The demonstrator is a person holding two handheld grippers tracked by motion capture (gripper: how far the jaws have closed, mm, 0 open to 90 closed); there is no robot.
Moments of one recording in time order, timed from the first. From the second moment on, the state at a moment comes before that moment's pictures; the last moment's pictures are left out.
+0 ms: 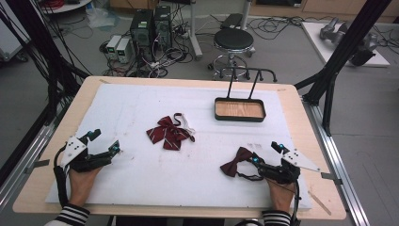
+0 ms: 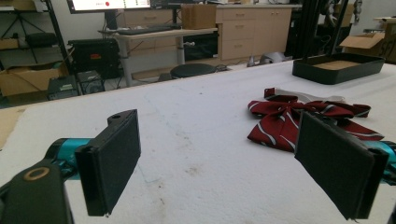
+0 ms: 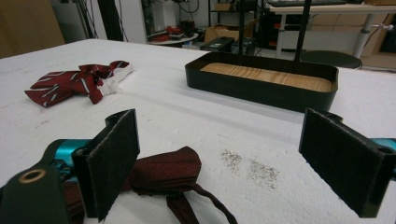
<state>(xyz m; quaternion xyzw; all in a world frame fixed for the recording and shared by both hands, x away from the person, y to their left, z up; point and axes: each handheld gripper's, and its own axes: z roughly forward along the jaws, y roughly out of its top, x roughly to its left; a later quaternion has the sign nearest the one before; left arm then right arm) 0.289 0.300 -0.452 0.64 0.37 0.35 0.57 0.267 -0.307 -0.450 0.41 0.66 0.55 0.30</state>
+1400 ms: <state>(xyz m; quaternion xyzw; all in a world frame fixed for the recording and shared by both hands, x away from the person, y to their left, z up) 0.309 0.293 -0.414 0.72 0.32 0.31 0.54 0.268 -0.308 -0.450 0.41 0.66 0.55 0.30</state>
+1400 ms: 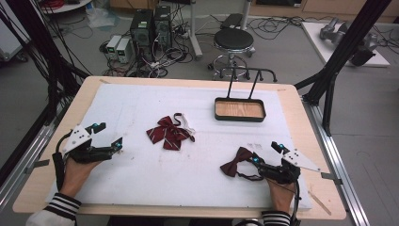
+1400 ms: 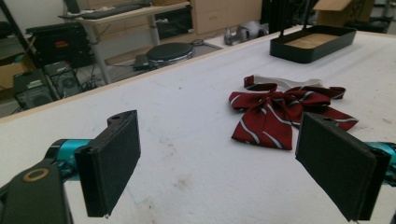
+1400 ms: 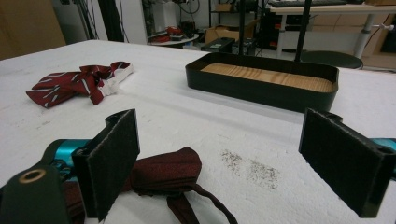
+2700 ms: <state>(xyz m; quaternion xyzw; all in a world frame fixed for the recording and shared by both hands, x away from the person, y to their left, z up) 0.396 0.233 -0.355 0.83 0.21 0.21 0.46 0.267 -0.309 -0.450 0.41 0.66 0.56 0.30</state>
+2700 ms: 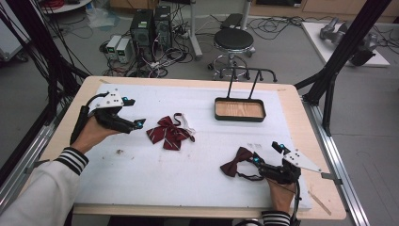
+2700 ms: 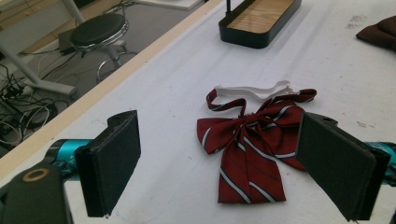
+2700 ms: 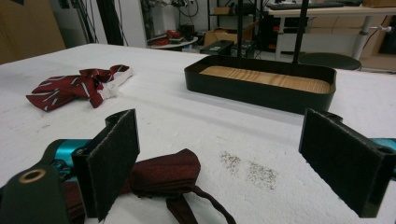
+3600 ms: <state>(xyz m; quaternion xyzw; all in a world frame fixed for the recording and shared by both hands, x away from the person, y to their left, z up) 0.434 0.197 -0.364 0.88 0.18 0.18 0.40 0.267 -0.310 -0.450 0.41 0.65 0.56 0.30</state>
